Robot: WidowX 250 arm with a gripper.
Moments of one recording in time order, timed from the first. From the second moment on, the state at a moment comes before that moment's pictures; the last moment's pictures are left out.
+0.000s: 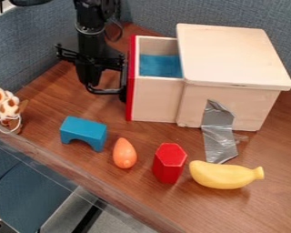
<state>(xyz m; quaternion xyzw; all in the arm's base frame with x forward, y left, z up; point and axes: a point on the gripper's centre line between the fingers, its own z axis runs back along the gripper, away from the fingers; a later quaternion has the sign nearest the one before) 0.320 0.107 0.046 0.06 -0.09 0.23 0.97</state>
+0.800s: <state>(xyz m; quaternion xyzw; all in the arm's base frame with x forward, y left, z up) 0.318 0.103 0.046 0.05 -0.08 0.20 0.98</state>
